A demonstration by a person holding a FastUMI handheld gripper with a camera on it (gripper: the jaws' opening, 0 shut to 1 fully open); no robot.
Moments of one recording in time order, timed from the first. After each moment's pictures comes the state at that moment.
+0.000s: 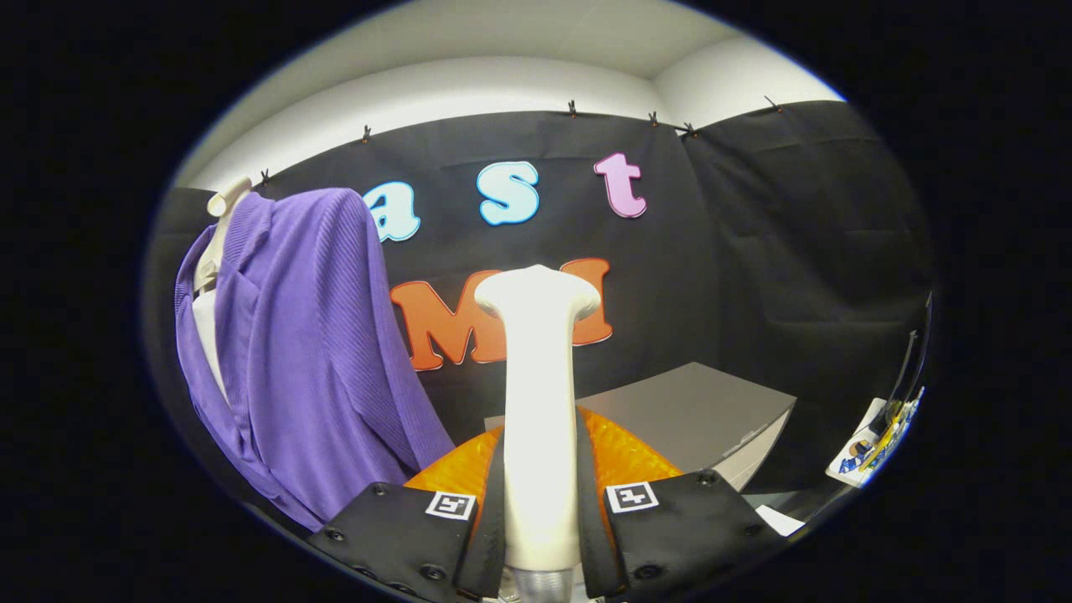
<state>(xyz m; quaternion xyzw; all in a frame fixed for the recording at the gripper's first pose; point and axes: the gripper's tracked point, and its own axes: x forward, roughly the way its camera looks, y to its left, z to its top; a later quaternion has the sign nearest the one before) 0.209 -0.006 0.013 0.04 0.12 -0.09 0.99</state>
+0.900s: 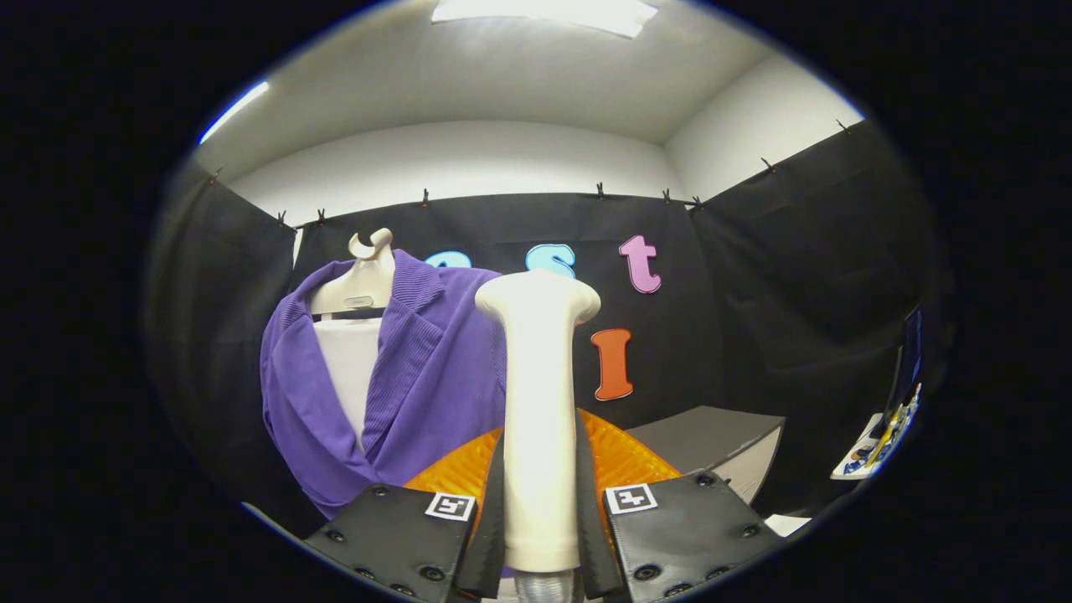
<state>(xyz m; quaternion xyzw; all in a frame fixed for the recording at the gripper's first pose) 0.099 0.128 0.044 0.02 0.00 -0.05 1.00</state>
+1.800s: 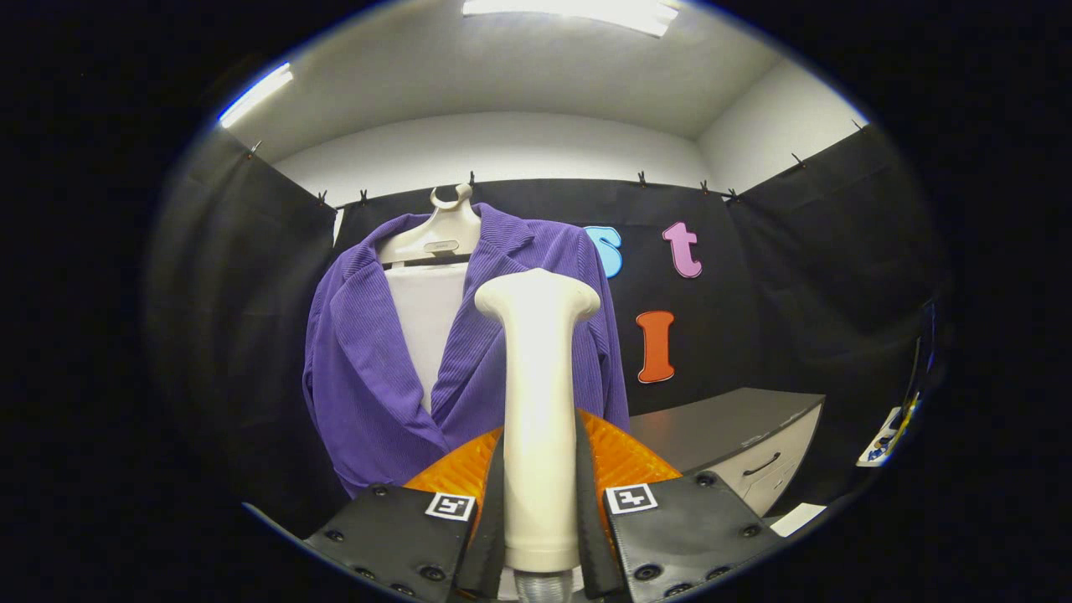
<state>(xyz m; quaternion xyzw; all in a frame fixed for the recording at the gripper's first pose) 0.107 0.220 -0.034 0.00 0.01 -0.01 1.00</state>
